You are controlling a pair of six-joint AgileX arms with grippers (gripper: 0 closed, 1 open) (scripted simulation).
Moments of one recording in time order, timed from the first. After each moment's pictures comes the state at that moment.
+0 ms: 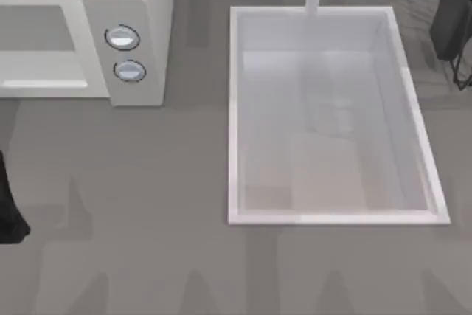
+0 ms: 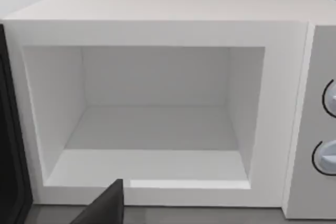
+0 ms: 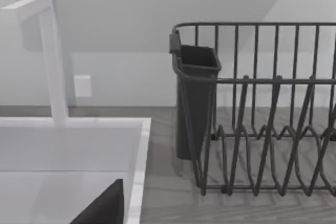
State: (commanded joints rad) left arm 0.00 0.00 0.00 0.00 0.00 0.00; right arm 0.00 0.00 0.00 0.00 0.00 0.00
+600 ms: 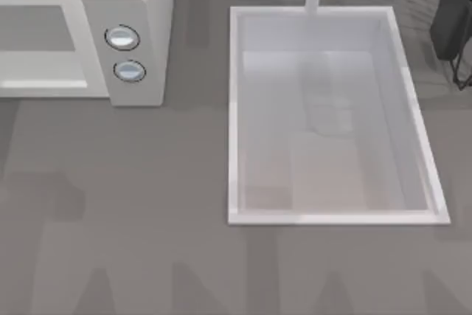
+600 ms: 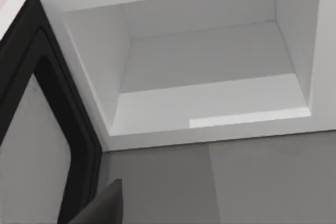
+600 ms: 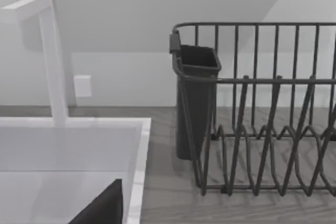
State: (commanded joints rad) left arm 0.09 0.37 0.32 -0.22 0.01 0.19; right arm 0.00 0.00 0.00 0.00 0.00 0.00
